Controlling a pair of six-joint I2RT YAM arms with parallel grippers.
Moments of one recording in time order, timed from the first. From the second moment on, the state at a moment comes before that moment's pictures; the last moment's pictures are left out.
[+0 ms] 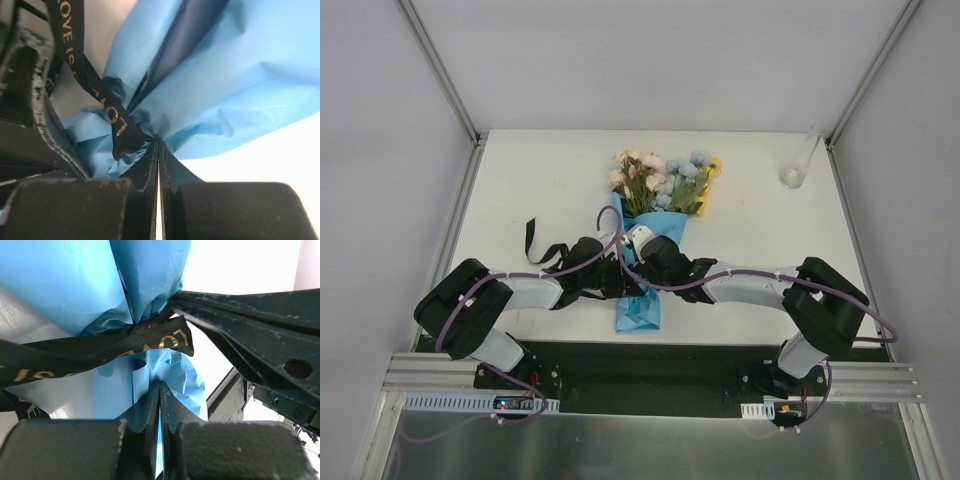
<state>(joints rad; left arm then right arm) -0.67 1.49 0.45 0.38 0.46 -0.82 1.01 1.63 0.88 -0.04 0.25 0.02</state>
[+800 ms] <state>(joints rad) -0.67 1.44 0.44 0.28 0.46 -0.80 1.01 1.37 0.77 -0.05 0.46 0.34</state>
